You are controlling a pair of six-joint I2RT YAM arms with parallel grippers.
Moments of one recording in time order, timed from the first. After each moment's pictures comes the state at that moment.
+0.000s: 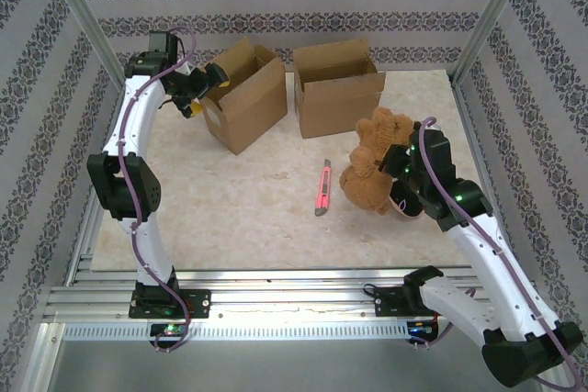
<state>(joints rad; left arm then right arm) 0.02 1.99 2.07 -1.07 0.48 -0.63 0.32 0.90 0.99 -0.71 0.13 0.67</state>
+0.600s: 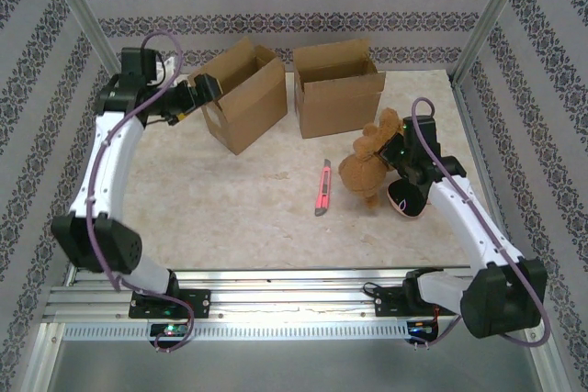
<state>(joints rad) 0.01 1.50 1.64 -0.92 0.50 -0.46 0.13 1.19 0.93 -0.52 0.02 0.82</state>
